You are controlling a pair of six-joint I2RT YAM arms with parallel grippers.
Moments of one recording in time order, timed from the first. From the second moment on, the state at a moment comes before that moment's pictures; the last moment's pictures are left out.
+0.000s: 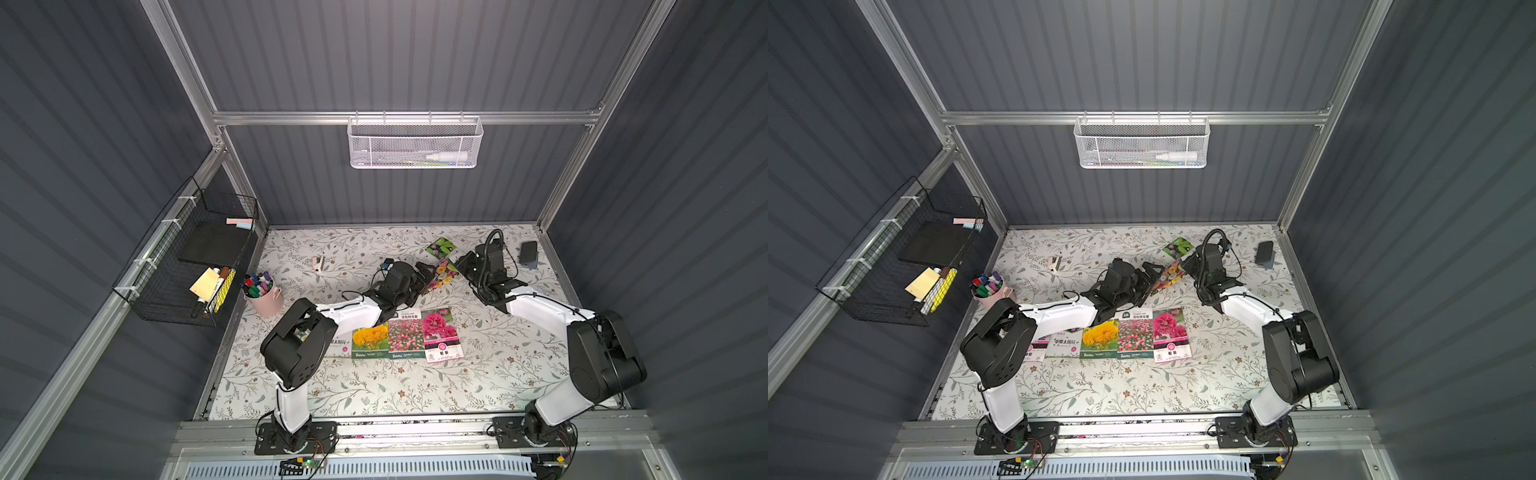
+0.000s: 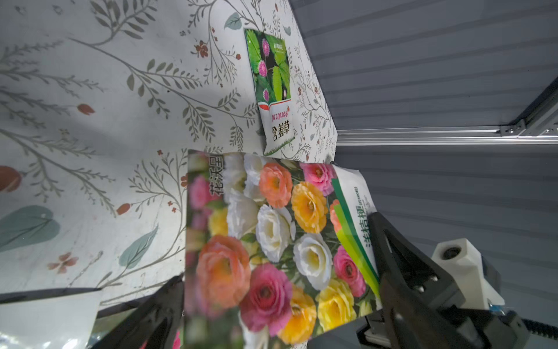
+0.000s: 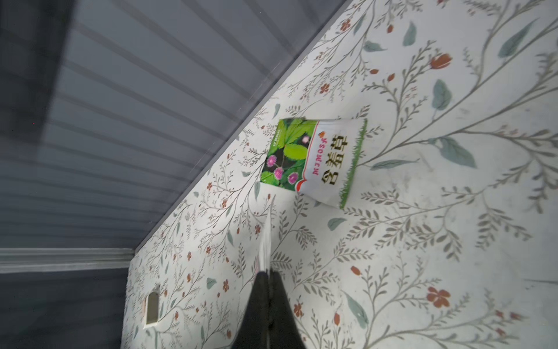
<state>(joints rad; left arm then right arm) -0.74 1.86 1.12 0.30 0.05 -1.39 0.39 1.61 0.96 0.15 0.19 0.96</state>
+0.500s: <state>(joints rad) -0.83 1.96 1.22 0.37 -0.09 -1.43 0.38 1.67 1.05 0.19 0.26 1.01</state>
